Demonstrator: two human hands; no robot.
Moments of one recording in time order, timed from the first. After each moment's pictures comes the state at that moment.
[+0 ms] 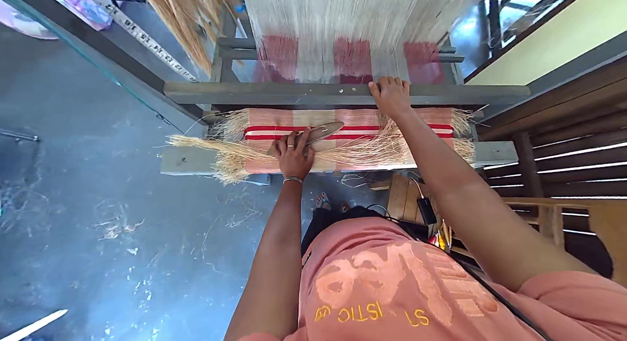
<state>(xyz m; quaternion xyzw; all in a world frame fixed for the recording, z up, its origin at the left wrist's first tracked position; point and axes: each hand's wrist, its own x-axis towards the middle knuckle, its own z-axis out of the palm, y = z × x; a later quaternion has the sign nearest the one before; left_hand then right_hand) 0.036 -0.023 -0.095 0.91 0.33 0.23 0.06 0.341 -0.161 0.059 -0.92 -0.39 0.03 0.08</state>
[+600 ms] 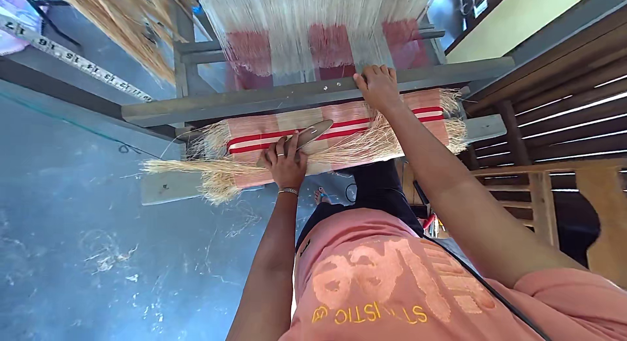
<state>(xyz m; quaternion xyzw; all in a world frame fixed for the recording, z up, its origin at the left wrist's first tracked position) 0.033 -0.022 -0.094 0.92 0.32 0.23 0.07 0.339 -0.159 0.054 -0.92 -0.38 0.01 0.08</state>
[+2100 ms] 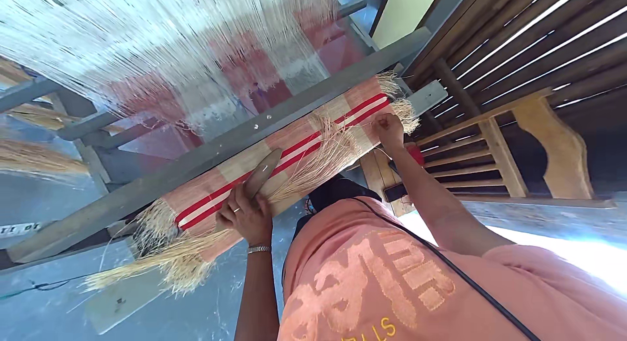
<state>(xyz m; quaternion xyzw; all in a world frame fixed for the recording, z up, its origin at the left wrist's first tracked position) 0.035 -0.020 -0.076 0.92 0.31 0.23 0.08 0.327 -0.375 -0.052 -0.92 0.04 0.01 0.39</state>
